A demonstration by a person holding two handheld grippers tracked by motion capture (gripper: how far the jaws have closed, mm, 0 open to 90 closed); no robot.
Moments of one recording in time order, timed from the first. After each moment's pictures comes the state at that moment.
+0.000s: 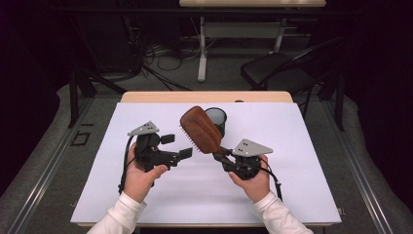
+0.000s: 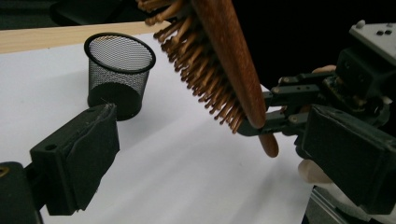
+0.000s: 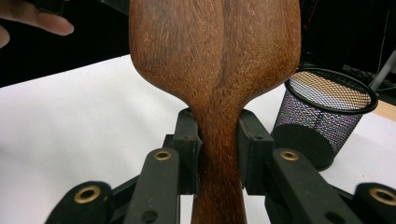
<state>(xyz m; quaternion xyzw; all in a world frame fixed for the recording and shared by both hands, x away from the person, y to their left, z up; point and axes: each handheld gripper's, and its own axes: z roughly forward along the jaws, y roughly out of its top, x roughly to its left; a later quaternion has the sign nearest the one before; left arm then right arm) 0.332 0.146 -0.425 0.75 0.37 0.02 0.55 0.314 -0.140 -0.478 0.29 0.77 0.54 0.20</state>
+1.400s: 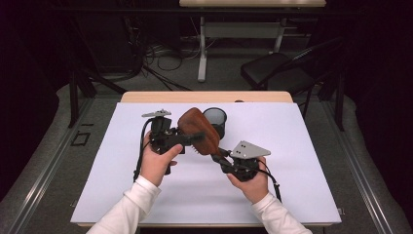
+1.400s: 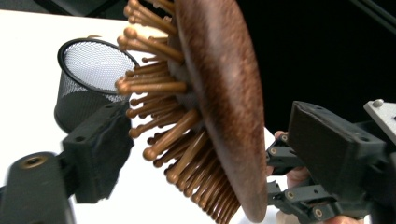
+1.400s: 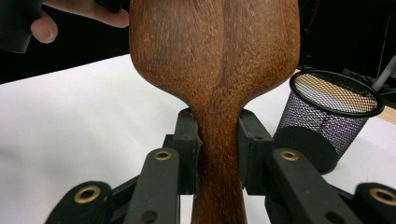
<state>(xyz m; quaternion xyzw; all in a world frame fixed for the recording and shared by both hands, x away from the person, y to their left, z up) 0.368 0.117 -0.422 0.71 0.42 -0.04 0.57 0.312 -0.136 -0.480 0.28 0.77 0.54 0.21</state>
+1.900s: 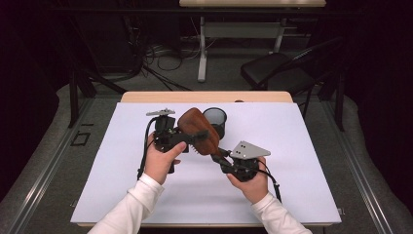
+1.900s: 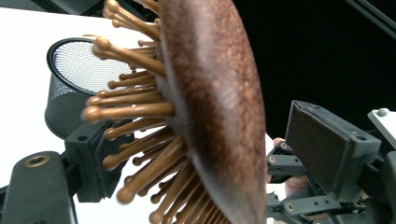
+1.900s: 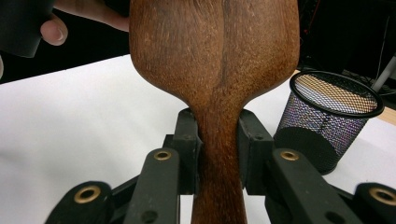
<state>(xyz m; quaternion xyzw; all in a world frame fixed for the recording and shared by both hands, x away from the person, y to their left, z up) 0.373 0.107 -0.424 0.71 0.42 -0.04 0.56 0.311 -0.135 -0.481 0.28 0.77 0.54 0.21</state>
